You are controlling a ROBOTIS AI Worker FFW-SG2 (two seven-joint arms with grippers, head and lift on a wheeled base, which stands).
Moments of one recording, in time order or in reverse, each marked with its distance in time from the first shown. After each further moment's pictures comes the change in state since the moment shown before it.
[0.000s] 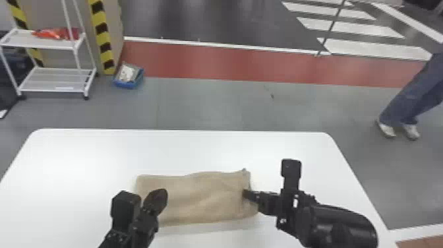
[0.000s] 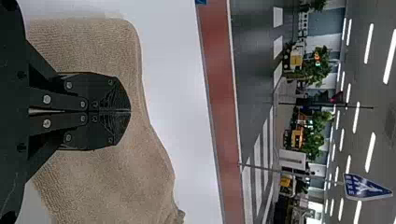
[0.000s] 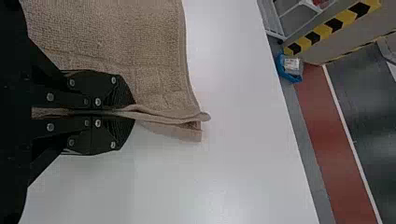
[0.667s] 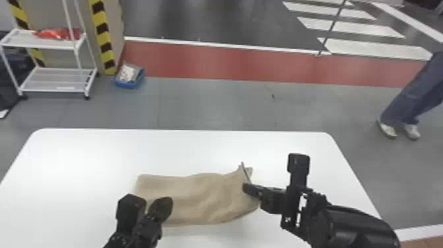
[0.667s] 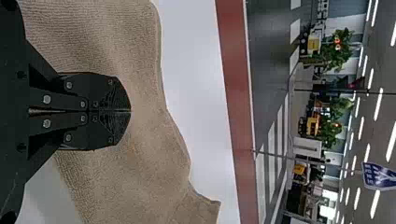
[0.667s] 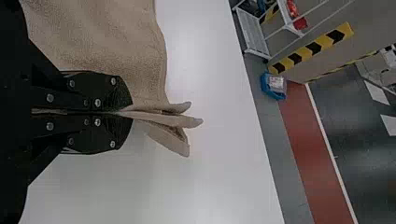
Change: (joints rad) left arm -0.006 0.000 -0.007 0.014 -0.001 0.057 -0.056; right arm 0.112 0.000 0.018 -0.280 -0.066 0.098 0.004
